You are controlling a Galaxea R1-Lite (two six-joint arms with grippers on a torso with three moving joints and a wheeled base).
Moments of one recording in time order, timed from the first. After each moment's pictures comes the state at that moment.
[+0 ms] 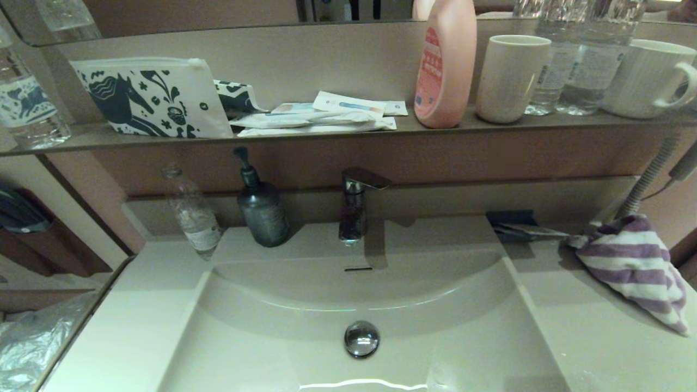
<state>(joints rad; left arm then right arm) 0.00 0.00 0.00 -0.03 -0.02 0.05 0.00 0.00 0.00 0.00 0.01 0.00</state>
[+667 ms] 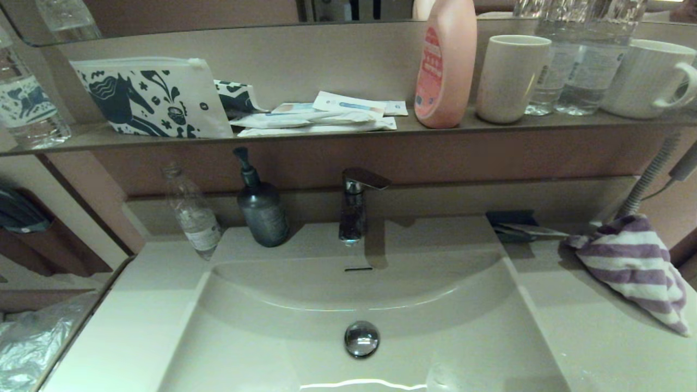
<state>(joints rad) 0.00 0.00 0.00 -0.03 -0.02 0.05 0.00 0.00 -0.01 0.02 0.01 -0.01</state>
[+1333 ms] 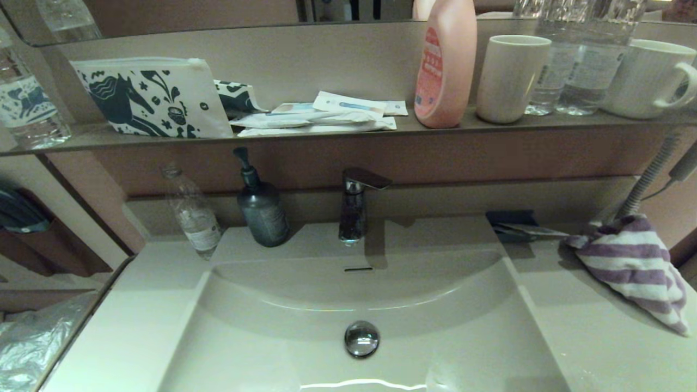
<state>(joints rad) 0.00 0.00 0.00 -0.03 -0.02 0.05 0.00 0.27 -0.36 0.13 -0.08 0.00</state>
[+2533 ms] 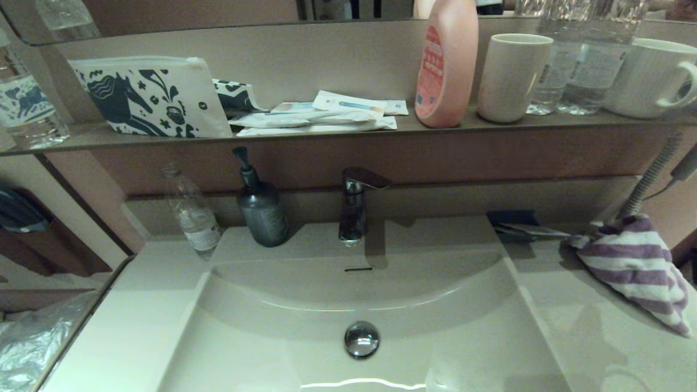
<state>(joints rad) 0.00 0.00 0.00 -0.03 -0.02 0.05 -0.35 1.43 -0.66 -0.37 -0.09 -0.30</state>
